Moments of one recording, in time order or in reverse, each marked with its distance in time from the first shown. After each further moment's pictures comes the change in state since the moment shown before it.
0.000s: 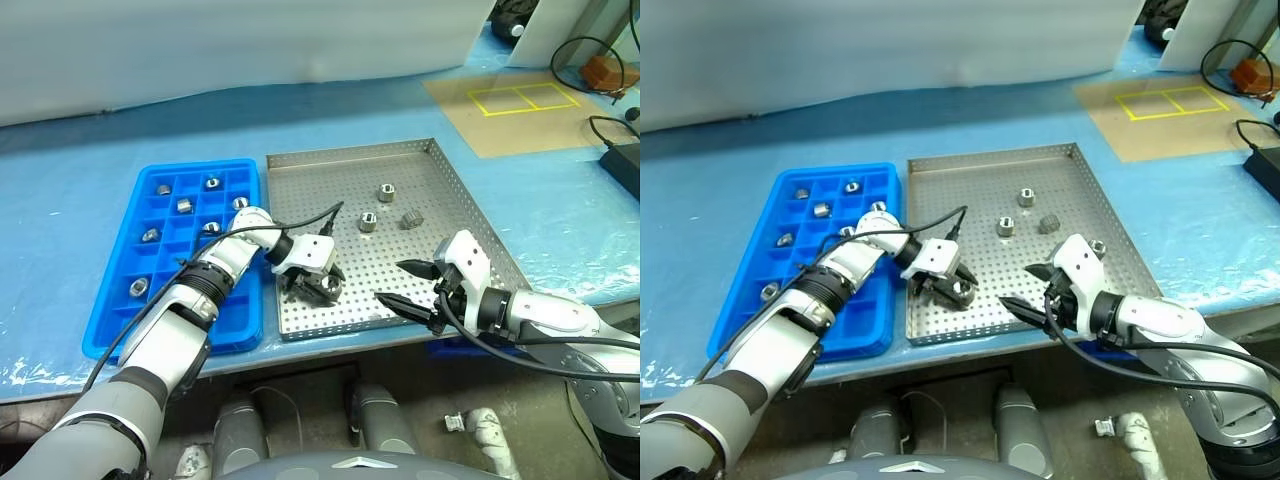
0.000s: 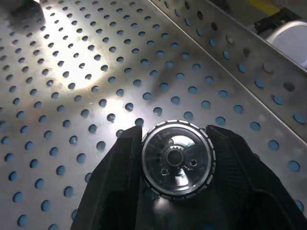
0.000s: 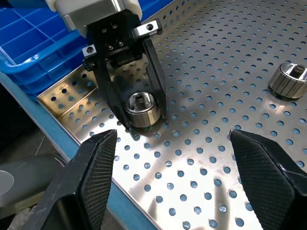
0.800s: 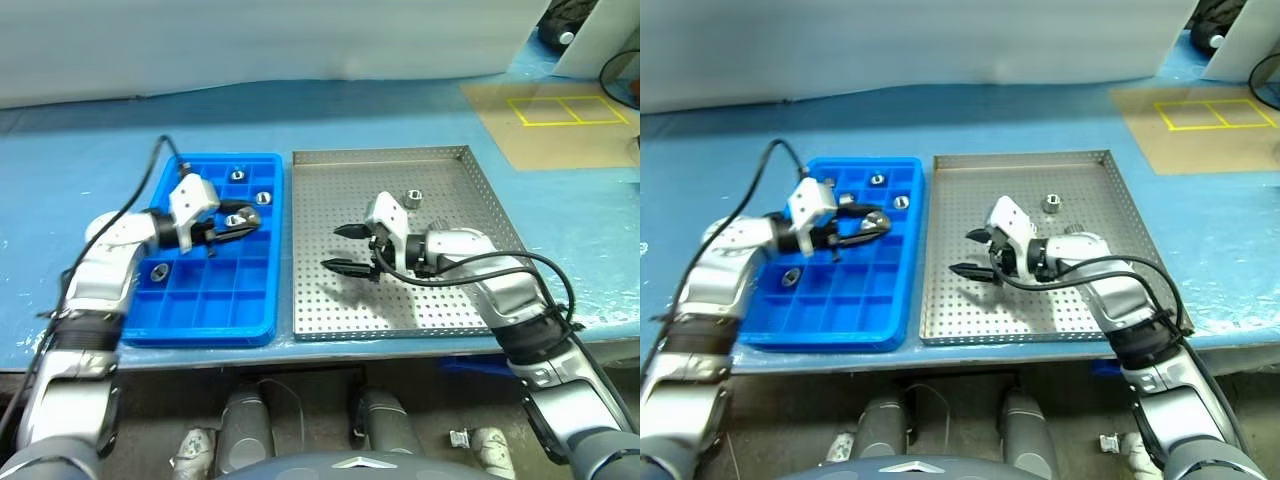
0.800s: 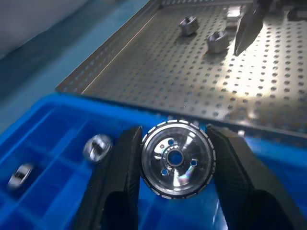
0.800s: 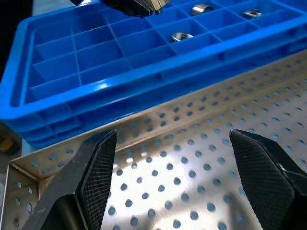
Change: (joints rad) left arm 0.473 0.397 0.516 -0.612 -0.254 0.418 0.350; right arm -0.522 0.217 0.397 0.652 -0.268 -0.366 0.323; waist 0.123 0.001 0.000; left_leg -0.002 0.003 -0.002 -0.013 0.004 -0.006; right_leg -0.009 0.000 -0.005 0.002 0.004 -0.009
